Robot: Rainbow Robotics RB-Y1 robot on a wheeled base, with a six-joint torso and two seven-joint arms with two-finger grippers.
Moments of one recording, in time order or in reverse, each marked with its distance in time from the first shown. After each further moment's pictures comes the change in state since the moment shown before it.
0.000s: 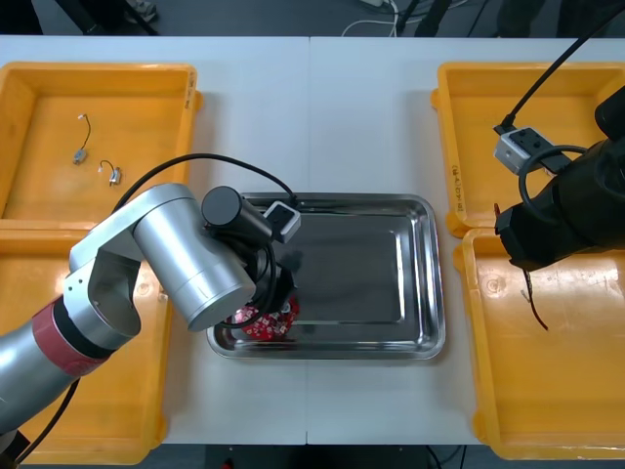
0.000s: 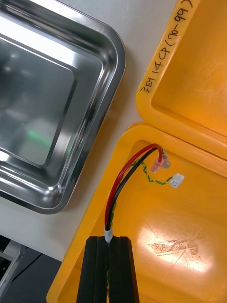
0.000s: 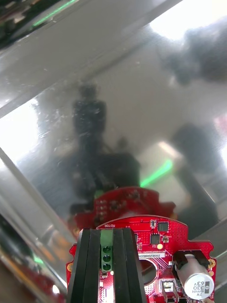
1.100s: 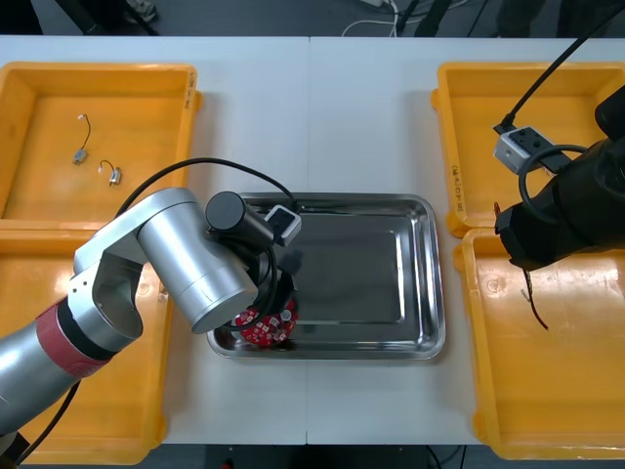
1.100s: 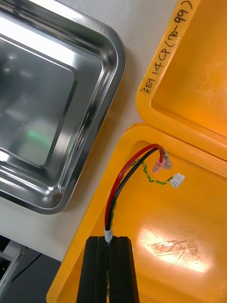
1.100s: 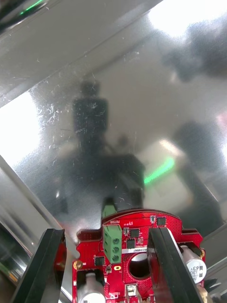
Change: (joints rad) right arm -0.001 0.000 0.000 0.000 0.000 0.000 0.001; left arm 0.000 0.000 -0.013 0.015 -0.007 -0.010 0.000
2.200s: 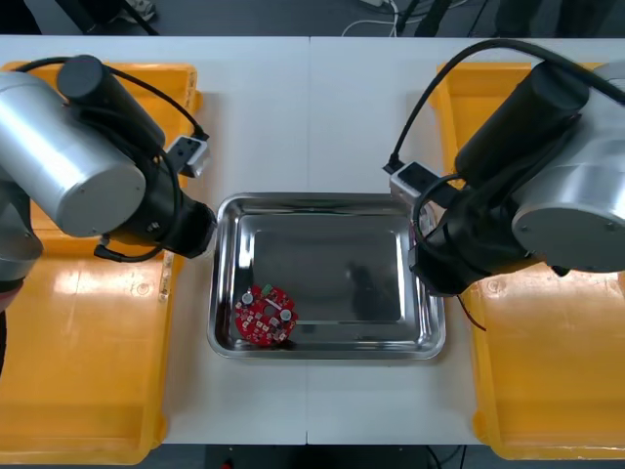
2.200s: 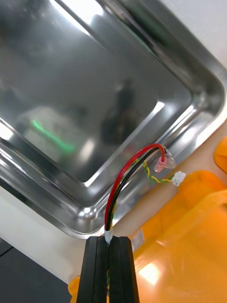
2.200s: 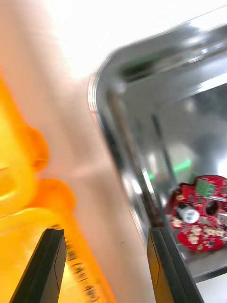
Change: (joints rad) right arm -0.145 0.149 0.340 0.000 0.180 0.000 0.057; left arm -0.034 0.115 0.385 -0.121 0.218 0.309 0.000
